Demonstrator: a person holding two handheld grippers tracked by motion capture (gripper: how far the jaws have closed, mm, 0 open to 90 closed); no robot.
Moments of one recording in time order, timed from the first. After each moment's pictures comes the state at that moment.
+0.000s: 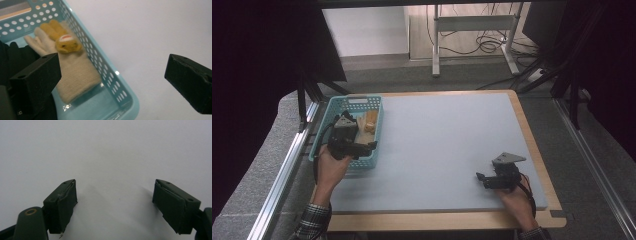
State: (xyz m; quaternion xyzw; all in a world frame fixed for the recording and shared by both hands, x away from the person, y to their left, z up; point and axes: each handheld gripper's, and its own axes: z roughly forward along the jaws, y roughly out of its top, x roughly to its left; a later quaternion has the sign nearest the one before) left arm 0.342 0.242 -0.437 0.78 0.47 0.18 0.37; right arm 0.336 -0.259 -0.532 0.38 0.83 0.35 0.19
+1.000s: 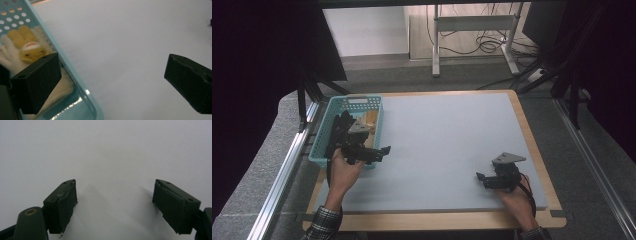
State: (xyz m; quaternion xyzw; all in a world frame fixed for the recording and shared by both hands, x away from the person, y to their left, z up) left arm 0.337 0.207 -0.445 0.79 0.44 0.17 0.39; right arm 0.336 -0.259 -0.531 0.38 0.83 0.35 0.19
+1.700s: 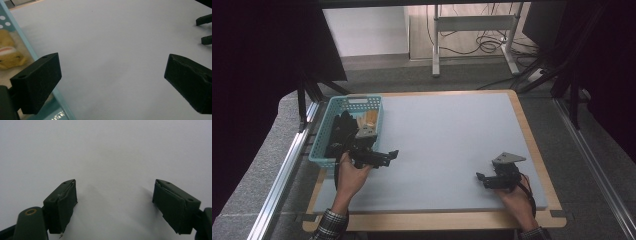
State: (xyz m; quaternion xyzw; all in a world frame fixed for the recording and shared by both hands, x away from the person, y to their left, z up) left arm 0.330 0.187 -0.450 0.79 0.42 0.16 0.41; right arm 0.336 -0.259 -0.531 0.38 0.83 0.35 0.19
